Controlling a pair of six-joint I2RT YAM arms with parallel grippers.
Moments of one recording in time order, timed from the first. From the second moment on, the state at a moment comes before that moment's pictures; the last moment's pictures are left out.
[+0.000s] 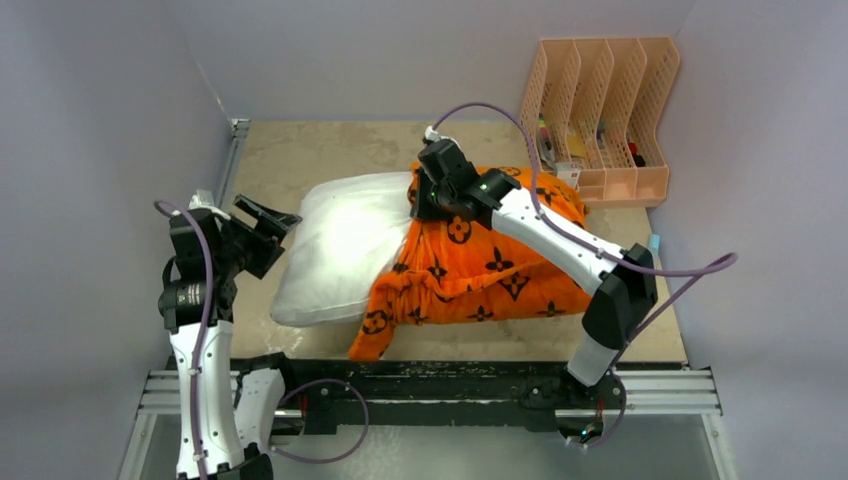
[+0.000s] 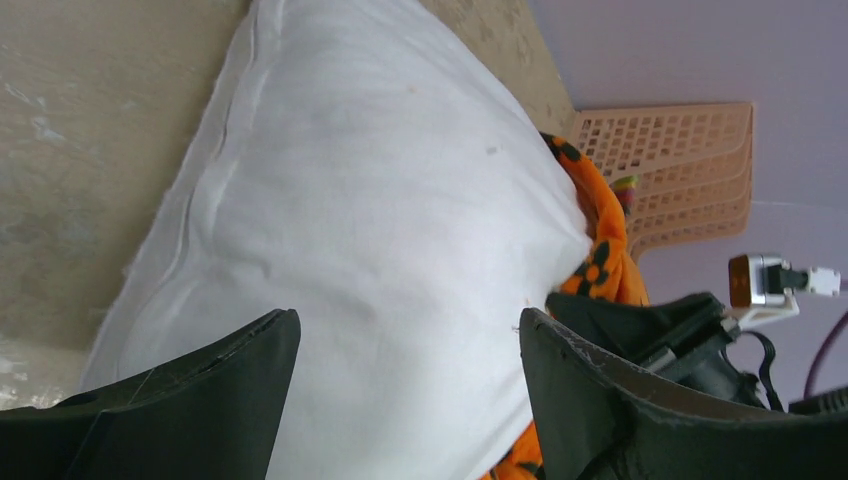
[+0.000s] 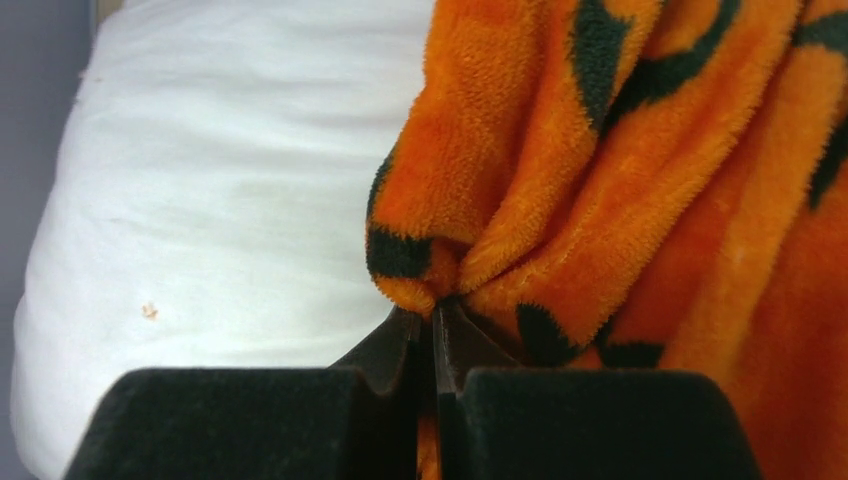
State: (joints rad) left arm 0.22 0.73 0.98 -0.81 0.33 -0.88; right arm 0.78 1.69 1.58 -0.68 0.13 0.67
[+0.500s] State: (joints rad) left arm 0.19 0.66 0.95 -1.05 0.48 -0.80; right arm 0.76 1.87 1.81 -0.68 0.05 0.60
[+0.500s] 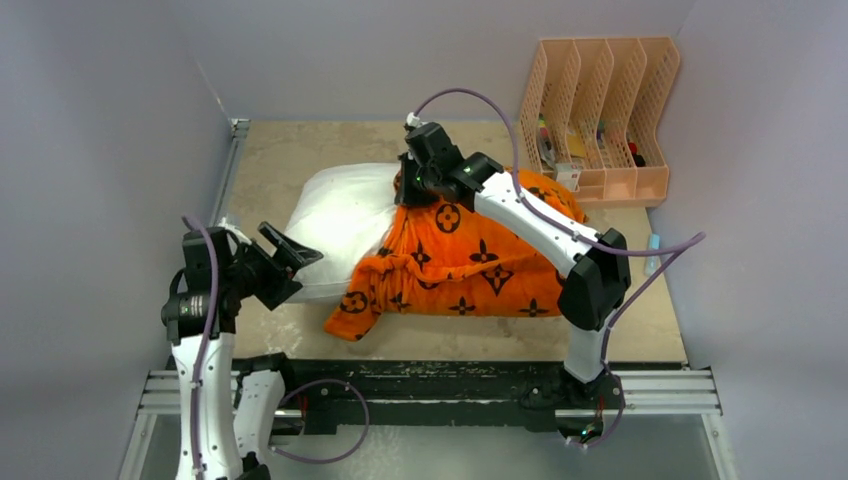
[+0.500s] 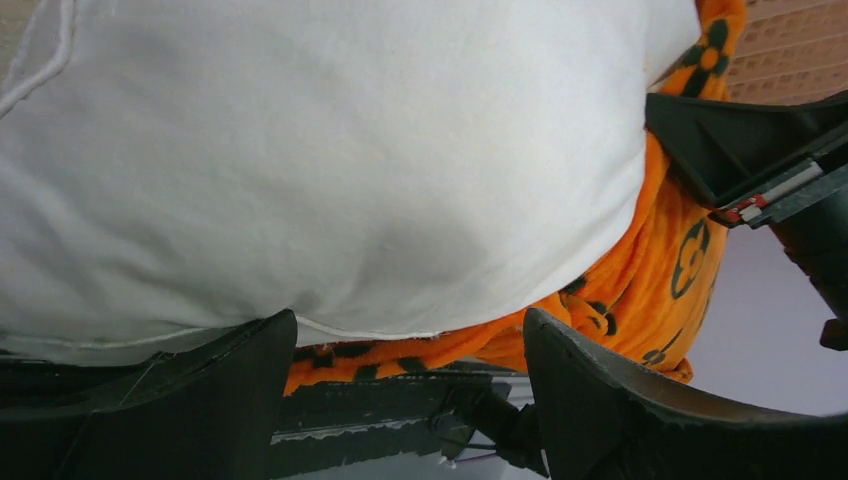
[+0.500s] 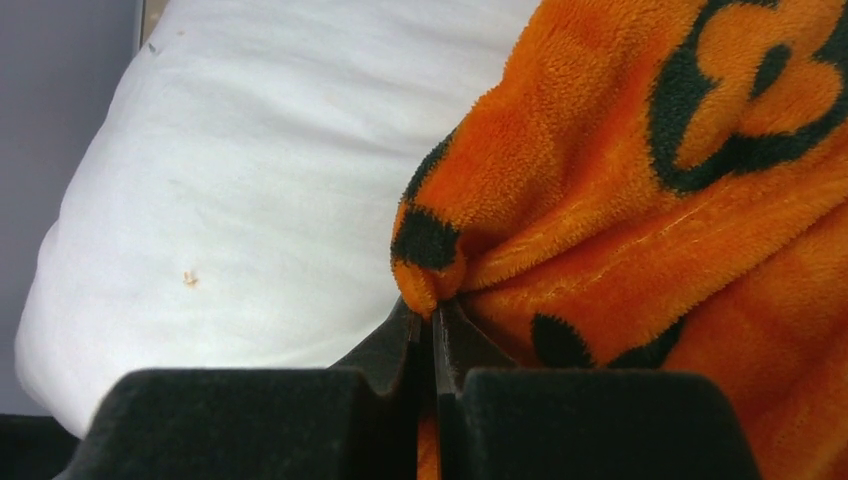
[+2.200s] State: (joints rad) left arm 0.21 1.10 0.93 -0.83 0.43 -0.77; right arm 1.22 1.27 1.11 -0.71 0.60 0.69
